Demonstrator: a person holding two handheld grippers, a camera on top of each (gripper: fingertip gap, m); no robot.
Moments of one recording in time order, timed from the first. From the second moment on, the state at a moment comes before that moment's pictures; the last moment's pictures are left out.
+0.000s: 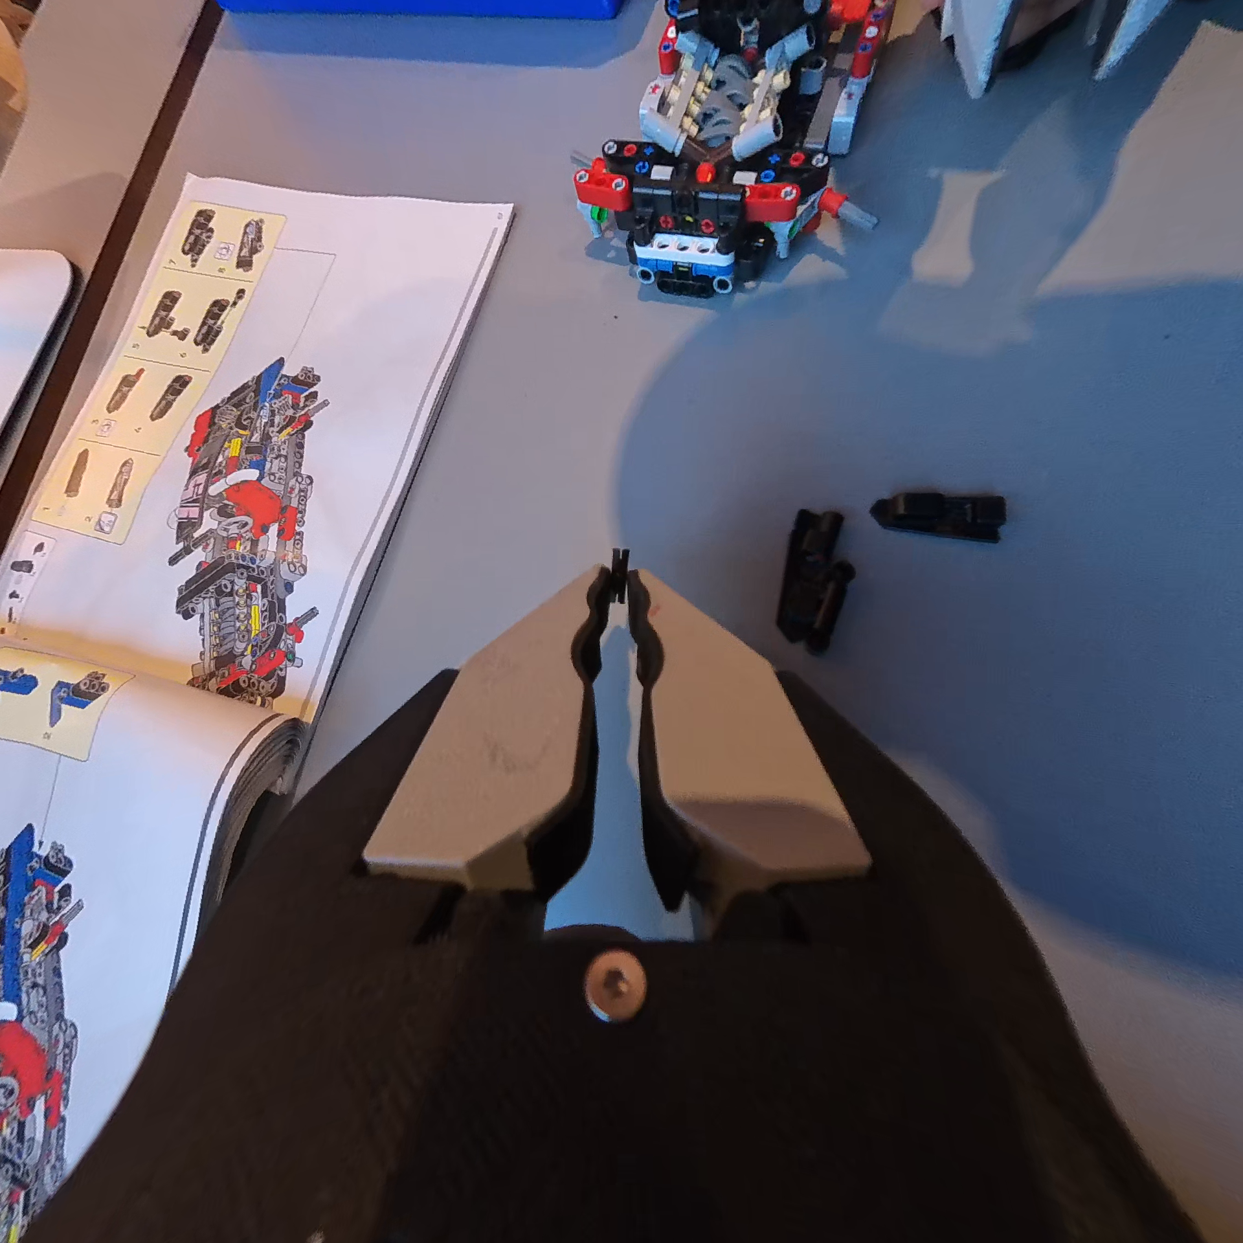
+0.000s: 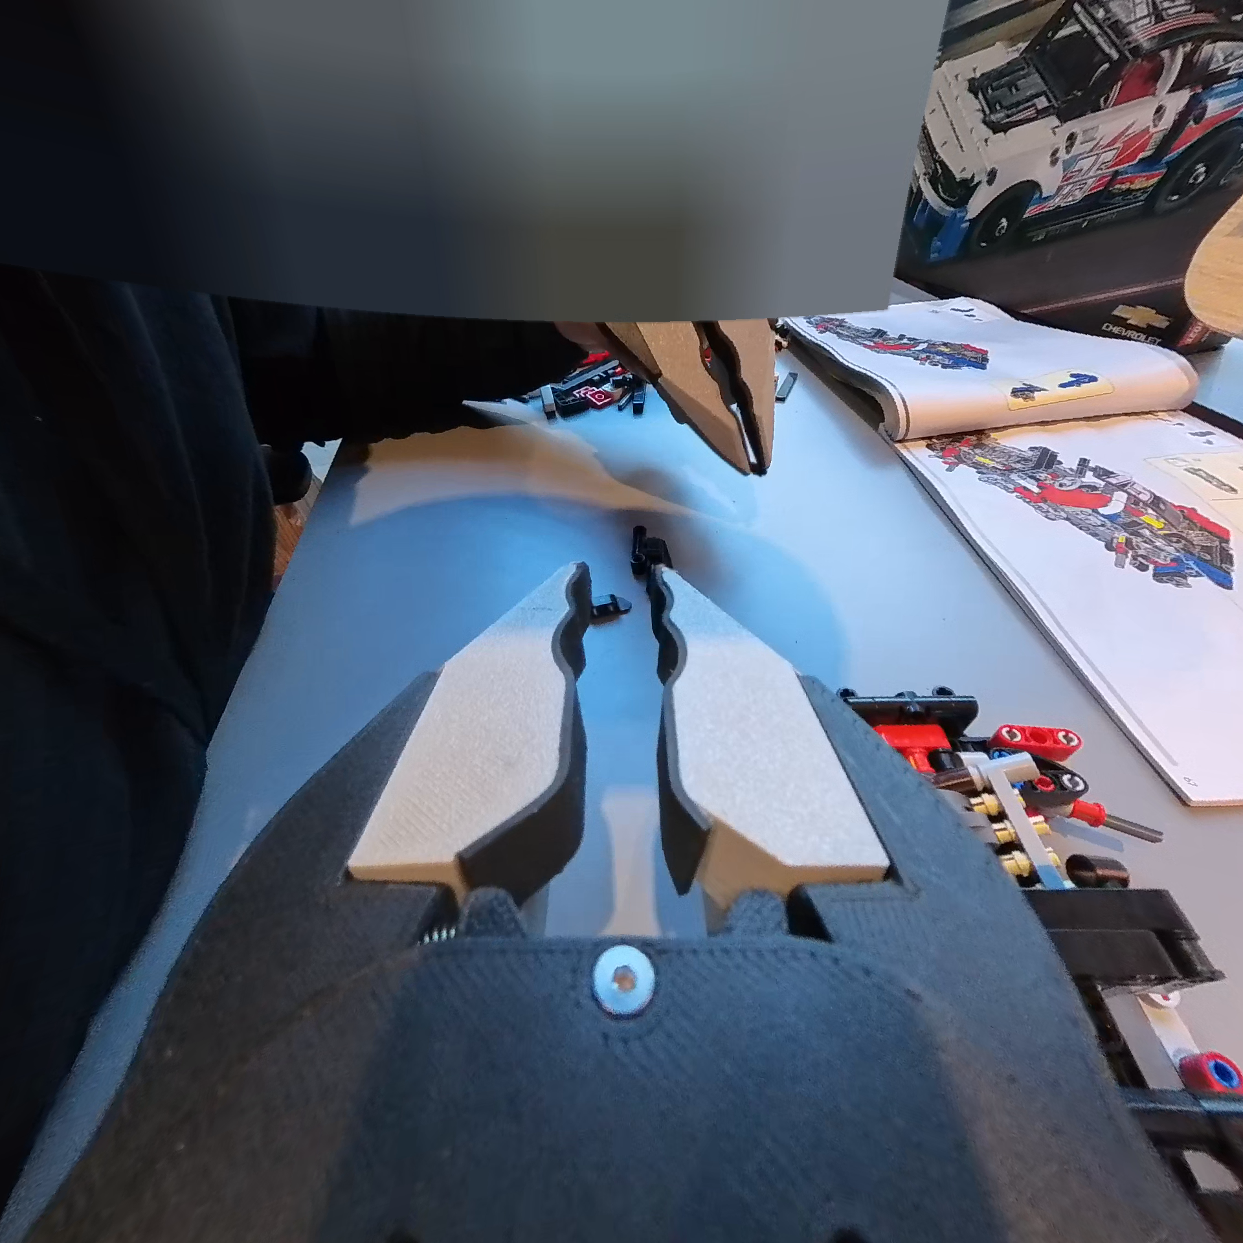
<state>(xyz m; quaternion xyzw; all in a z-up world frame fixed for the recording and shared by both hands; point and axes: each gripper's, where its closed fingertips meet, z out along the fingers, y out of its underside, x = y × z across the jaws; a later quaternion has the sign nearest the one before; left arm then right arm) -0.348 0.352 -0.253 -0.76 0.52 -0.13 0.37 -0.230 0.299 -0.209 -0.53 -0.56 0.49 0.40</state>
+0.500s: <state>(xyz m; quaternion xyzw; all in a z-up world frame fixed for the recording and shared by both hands) -0.307 0.337 -0.231 -0.74 0.50 -0.19 0.41 -0.246 0.308 -0.205 -0.54 -0.54 0.46 0.44</state>
